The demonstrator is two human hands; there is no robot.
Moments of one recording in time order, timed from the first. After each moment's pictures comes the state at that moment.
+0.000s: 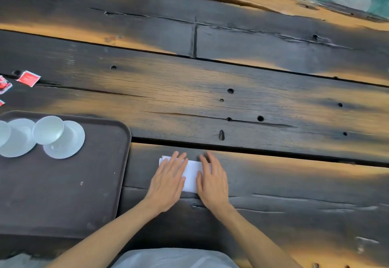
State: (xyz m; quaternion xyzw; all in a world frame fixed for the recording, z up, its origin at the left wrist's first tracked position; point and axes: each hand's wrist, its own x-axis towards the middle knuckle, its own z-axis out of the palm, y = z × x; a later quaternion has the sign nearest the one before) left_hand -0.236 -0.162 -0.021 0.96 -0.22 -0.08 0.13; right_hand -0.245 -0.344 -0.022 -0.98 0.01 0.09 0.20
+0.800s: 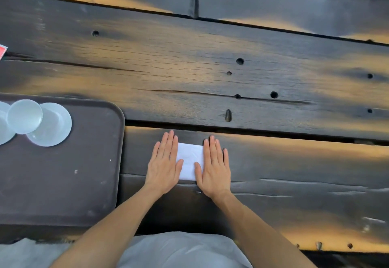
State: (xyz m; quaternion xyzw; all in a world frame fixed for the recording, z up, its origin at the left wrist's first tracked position) left_hand -0.230 -0.156 -0.070 0.97 -0.12 -0.19 0.08; right_hand -0.256 -0.344 -0.072 -0.98 -0.01 0.17 0.12
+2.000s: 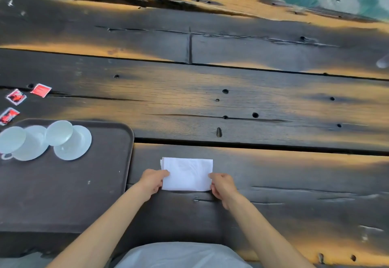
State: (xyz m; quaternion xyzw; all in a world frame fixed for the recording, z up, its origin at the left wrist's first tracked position) left_hand -0.222 -0.133 0.001 0.65 0.40 -0.37 0.52; right_hand -0.256 -0.369 -0.014 -0.61 0.45 0.28 0.59
